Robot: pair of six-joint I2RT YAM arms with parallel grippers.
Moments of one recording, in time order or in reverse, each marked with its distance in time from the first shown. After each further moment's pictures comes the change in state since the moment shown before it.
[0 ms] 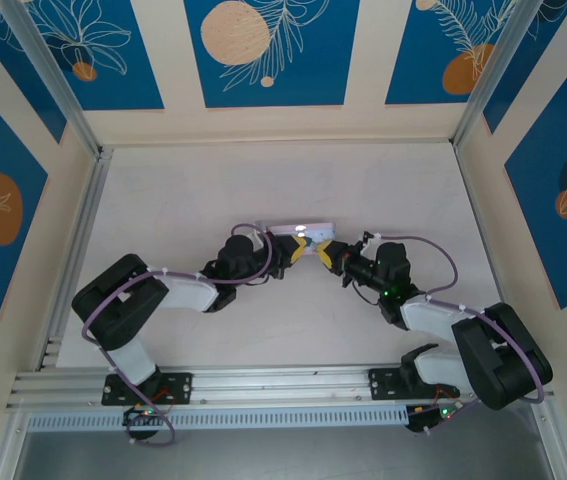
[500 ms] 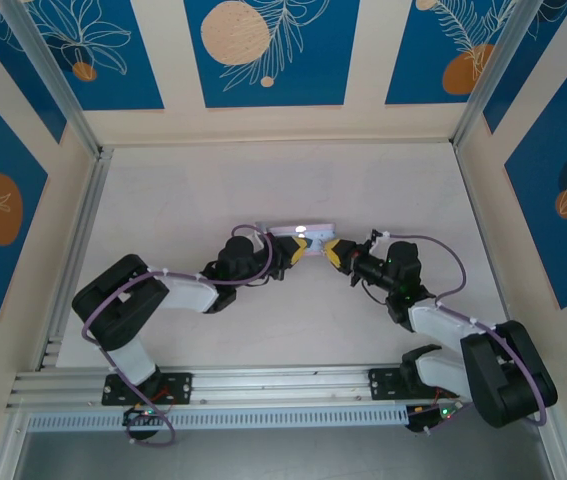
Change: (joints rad) left arm -0.005 0.000 -0.006 0.006 0.000 0.000; right arm -0.076 -0.109 -0.011 -0.086 -0.097 -0.020
